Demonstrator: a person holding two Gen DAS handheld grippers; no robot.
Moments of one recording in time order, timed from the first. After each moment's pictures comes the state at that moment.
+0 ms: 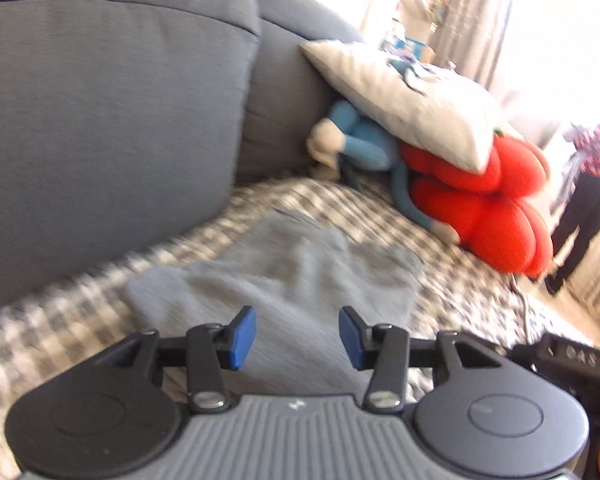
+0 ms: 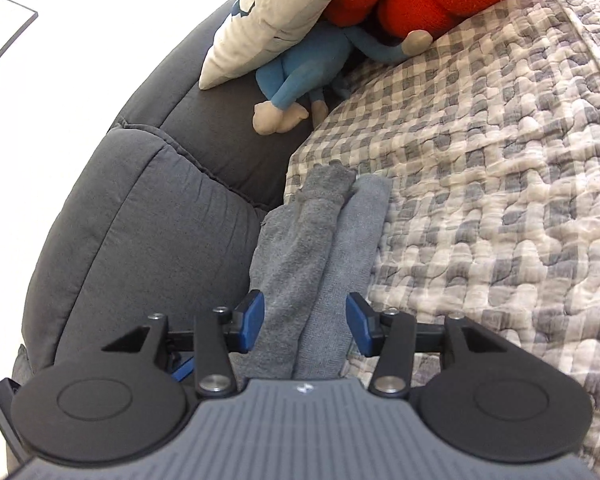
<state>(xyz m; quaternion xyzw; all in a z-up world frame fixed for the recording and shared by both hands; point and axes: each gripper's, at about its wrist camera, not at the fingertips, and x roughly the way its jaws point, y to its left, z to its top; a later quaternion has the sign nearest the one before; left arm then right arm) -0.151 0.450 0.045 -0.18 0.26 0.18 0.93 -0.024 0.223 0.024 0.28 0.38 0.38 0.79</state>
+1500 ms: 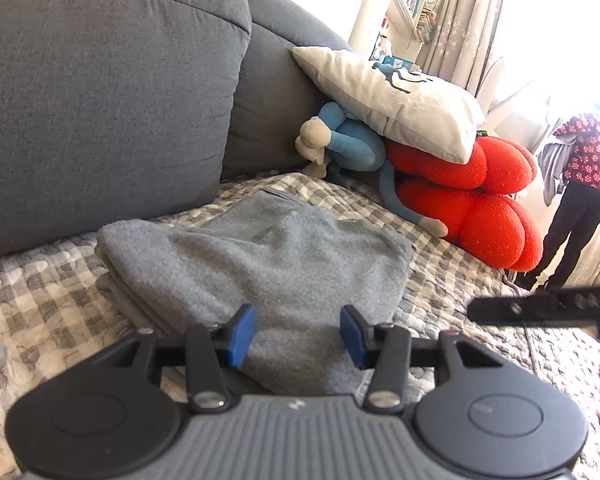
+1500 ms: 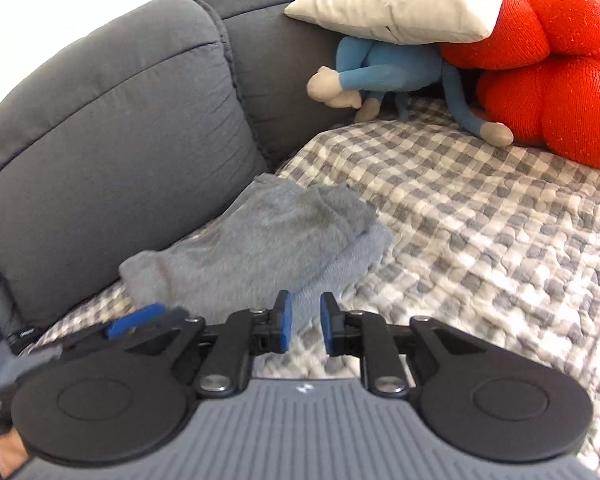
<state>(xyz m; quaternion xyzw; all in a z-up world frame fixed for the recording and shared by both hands) -0.171 0.441 0.014 -0.19 0.21 0.18 0.94 -0.008 0.245 0.065 0.01 0.35 0.46 0.81</state>
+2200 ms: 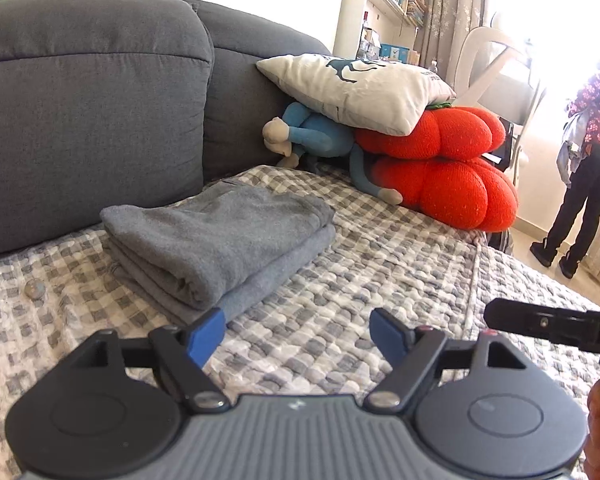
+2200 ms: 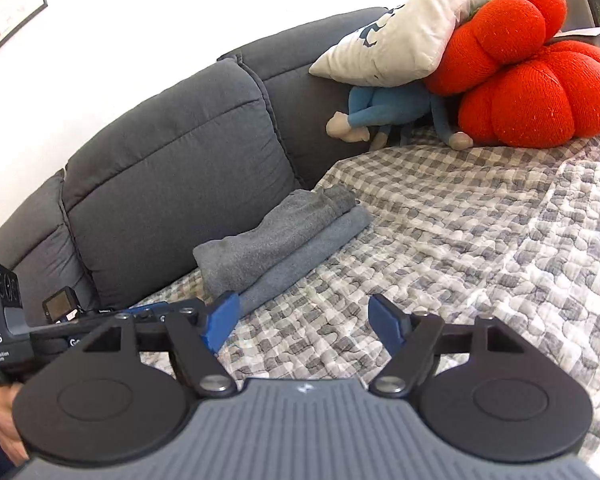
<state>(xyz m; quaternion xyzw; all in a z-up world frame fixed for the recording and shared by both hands) -0.217 0.294 0.049 -0.13 0.23 0.23 0.94 -0.051 0.094 0.050 0.10 0.29 0.53 0.79</state>
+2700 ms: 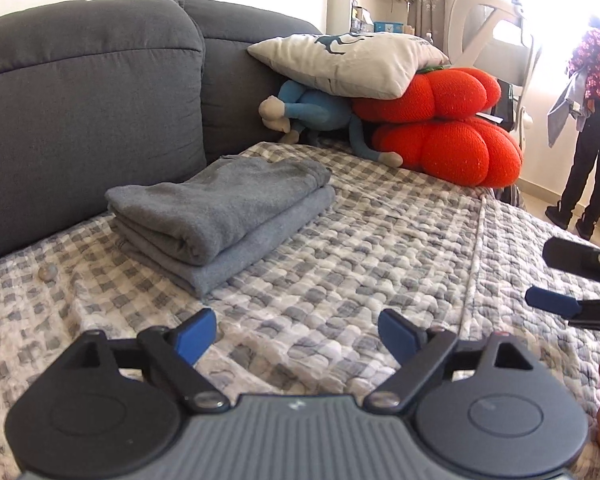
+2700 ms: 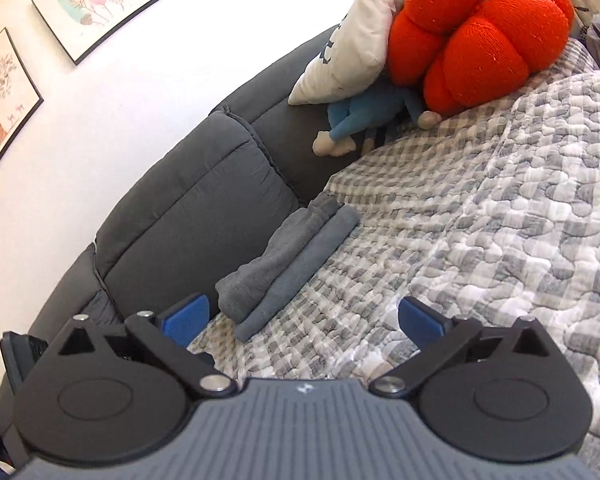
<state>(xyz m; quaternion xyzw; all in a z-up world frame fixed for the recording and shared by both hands) -0.223 0.260 0.027 -0.08 0.26 0.25 0.93 -0.027 0.038 0.000 0.25 0.30 0.54 0.75</state>
